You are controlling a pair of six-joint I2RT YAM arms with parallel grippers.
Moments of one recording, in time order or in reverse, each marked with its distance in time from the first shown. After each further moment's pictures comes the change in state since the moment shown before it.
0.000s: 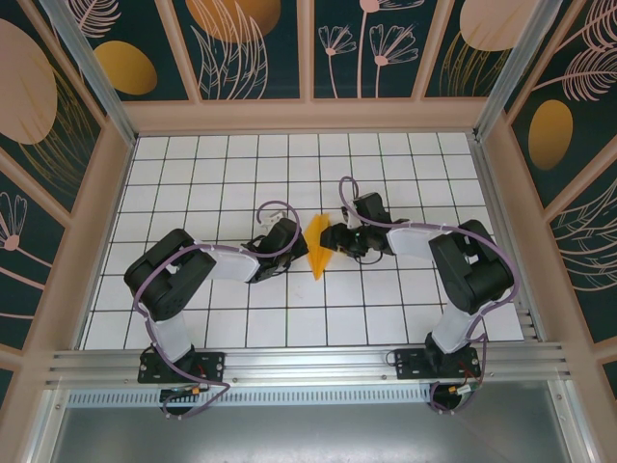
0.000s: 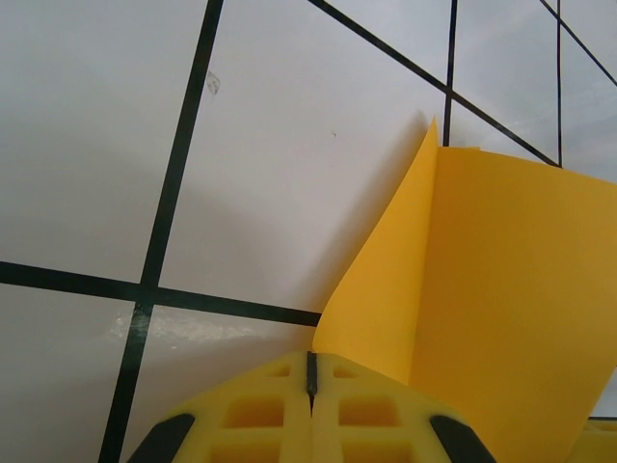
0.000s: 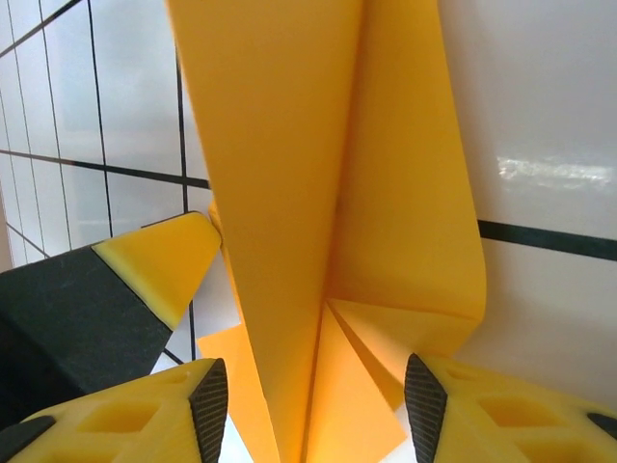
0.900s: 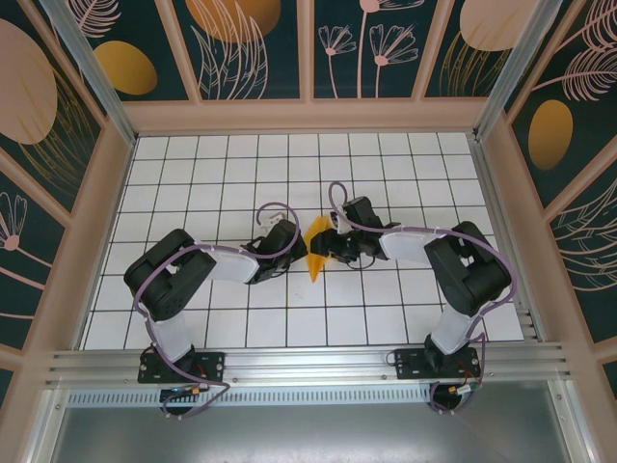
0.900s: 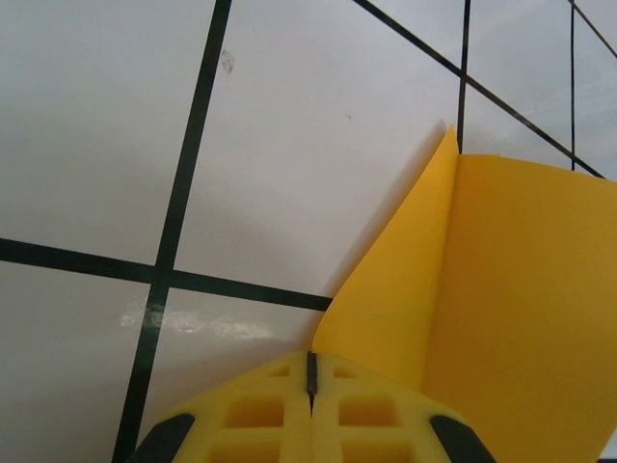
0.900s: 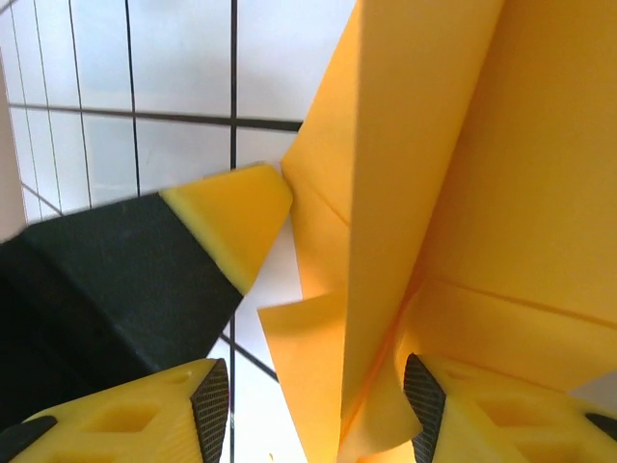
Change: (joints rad) left arm 0.000 0.000 -0.015 0.002 0.012 0.000; right arm 0.078 0.000 0.000 0.030 -0.005 0.044
